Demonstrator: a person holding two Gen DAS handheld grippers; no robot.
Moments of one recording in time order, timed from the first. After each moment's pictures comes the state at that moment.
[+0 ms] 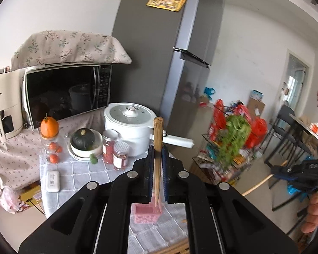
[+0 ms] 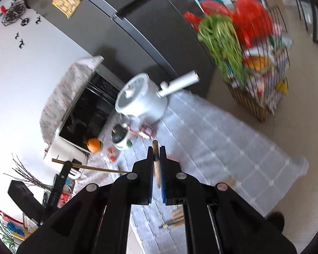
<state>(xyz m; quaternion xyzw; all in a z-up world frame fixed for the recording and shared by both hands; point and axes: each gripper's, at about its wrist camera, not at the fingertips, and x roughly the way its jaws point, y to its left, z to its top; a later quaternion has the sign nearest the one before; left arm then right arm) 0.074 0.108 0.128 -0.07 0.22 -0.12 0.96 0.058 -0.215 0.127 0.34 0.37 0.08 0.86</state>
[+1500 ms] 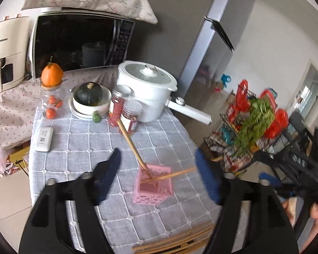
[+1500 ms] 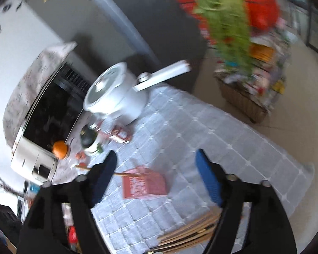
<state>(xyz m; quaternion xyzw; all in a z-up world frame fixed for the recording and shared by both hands) 0.106 0.121 0.038 -0.13 0.31 -0.10 0.93 0.111 -0.183 0.015 0.33 0.39 -0.02 0.86</state>
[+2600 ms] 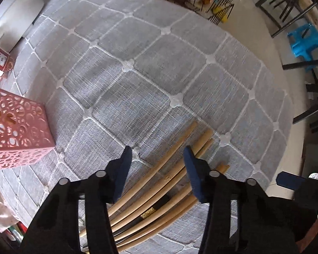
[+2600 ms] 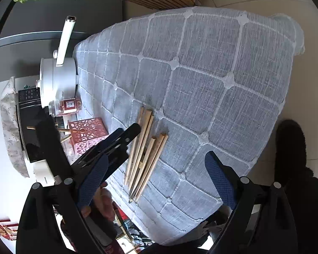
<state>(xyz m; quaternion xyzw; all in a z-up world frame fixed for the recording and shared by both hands) 0.156 -0.116 -0.174 0.19 0.63 -0.24 0.71 0.014 -0.279 -0.159 0.55 0.55 -0.01 0.63</state>
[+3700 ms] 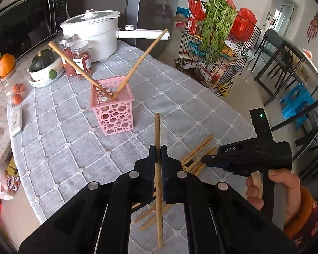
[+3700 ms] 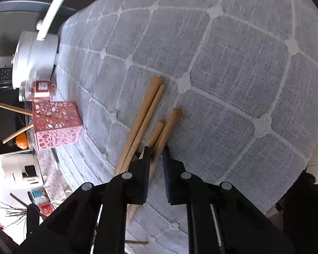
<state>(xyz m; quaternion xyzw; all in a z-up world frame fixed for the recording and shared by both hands) 0.049 0.051 -0.053 0.04 0.44 -0.22 0.87 0.049 -0.192 -0.192 0.46 0.58 -0.05 0.68</state>
